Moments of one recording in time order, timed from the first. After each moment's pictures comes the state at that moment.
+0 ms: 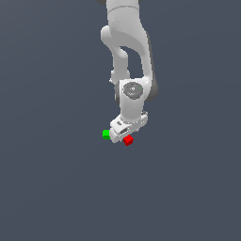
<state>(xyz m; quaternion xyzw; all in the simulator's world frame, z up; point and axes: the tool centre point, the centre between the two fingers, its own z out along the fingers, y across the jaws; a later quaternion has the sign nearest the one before) -0.029 0.042 0.069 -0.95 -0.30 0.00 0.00</state>
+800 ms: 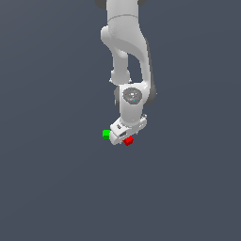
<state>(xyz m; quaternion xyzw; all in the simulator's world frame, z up) -0.028 0.041 0.046 -0.96 -0.29 0.00 0.00</state>
